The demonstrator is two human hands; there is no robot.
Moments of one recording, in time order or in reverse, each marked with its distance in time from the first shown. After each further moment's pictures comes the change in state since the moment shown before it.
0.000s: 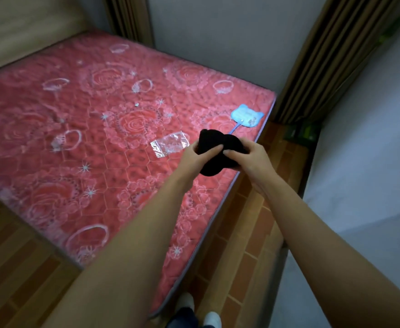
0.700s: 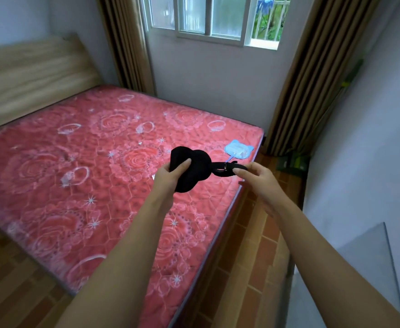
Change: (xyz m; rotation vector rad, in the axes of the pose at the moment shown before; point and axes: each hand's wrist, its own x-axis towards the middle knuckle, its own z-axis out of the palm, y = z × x) left_hand -0.057 0.051 -0.018 -0.125 0.249 0.110; right_hand -0.055 -0.035 -0.036 -0.059 0.030 -0.121
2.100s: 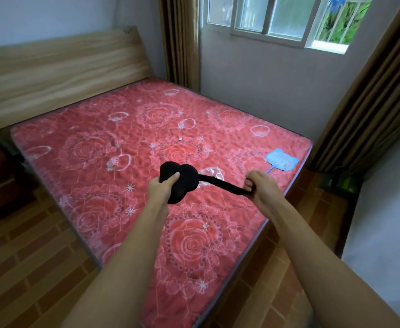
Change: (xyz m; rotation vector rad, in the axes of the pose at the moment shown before) left_hand 0.024 -0.013 -0.117 -0.023 0.474 -0.135; right_hand 0.070 0.025 0.108 0.398 -0.099 0.278
